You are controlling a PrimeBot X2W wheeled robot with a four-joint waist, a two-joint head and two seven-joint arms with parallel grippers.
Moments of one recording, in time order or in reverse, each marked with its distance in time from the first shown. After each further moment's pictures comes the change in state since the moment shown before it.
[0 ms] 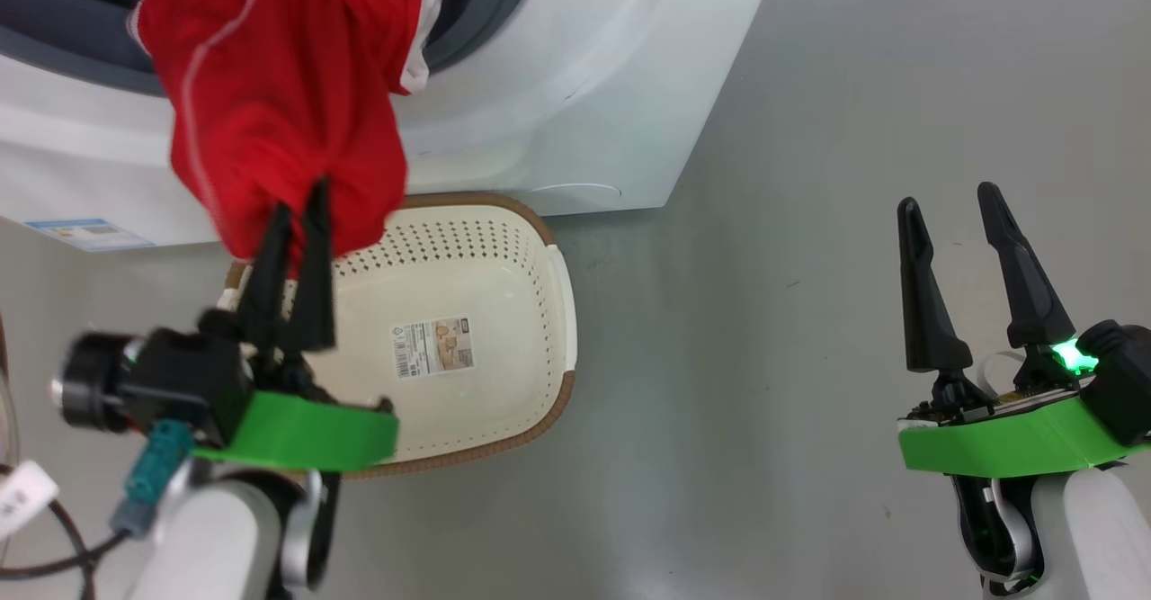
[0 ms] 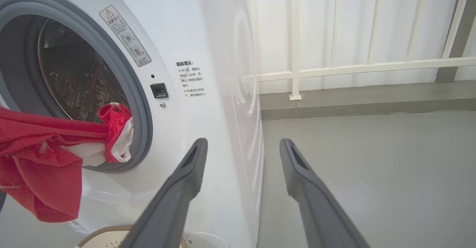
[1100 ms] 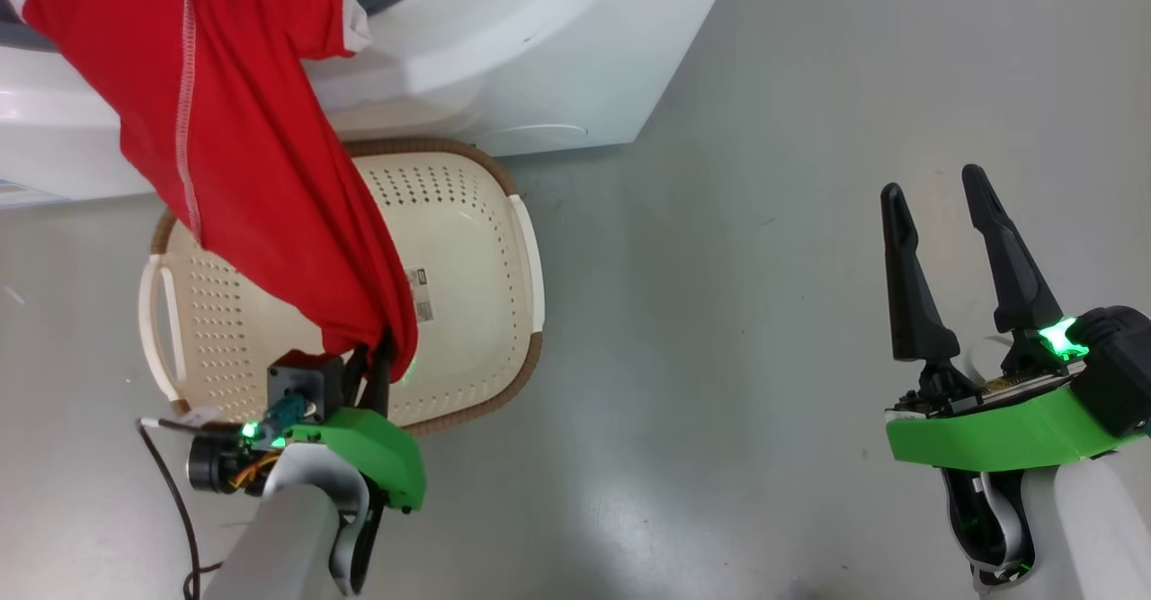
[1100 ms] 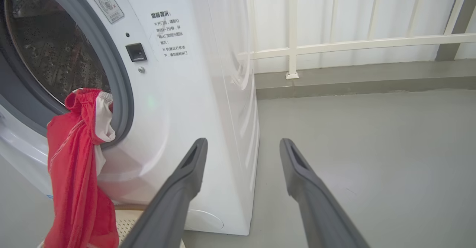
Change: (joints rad) left arm -0.158 -0.124 -0.086 0.873 -0.110 -0.144 -0.114; right arm -0.026 0.000 0.027 -0.012 0.001 0.000 0.000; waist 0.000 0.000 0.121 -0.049
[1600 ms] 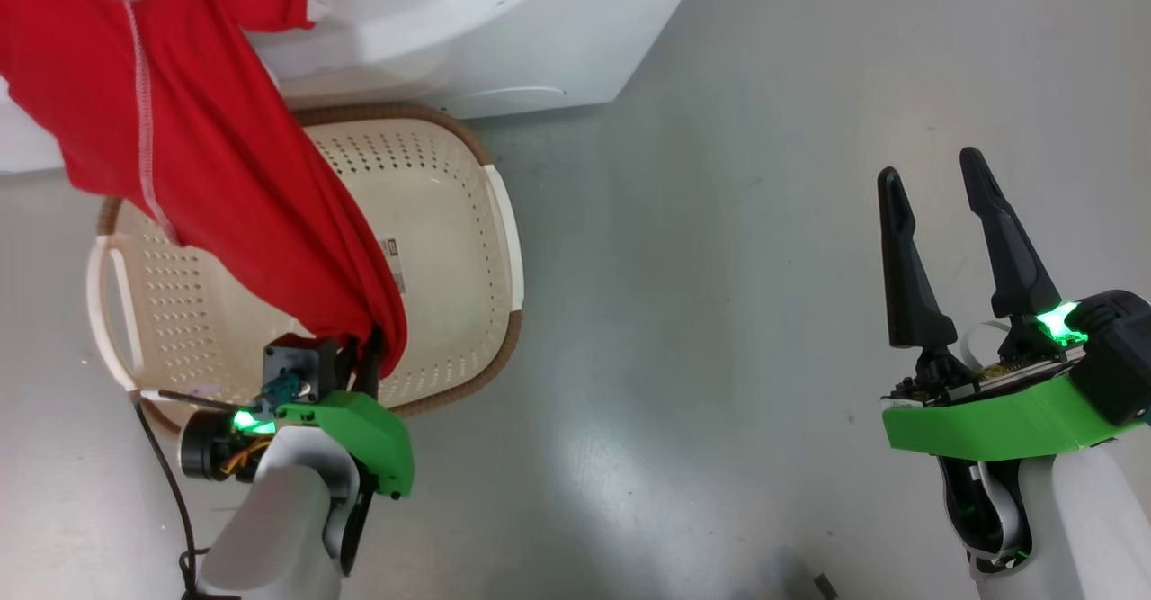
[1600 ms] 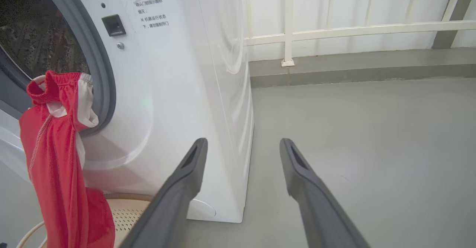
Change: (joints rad) left arm -0.115 -0.025 -0.006 0.224 0.002 -0.052 -0.011; right arm -0.026 0.000 0.009 -0.001 0.000 0.000 0.000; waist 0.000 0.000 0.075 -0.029
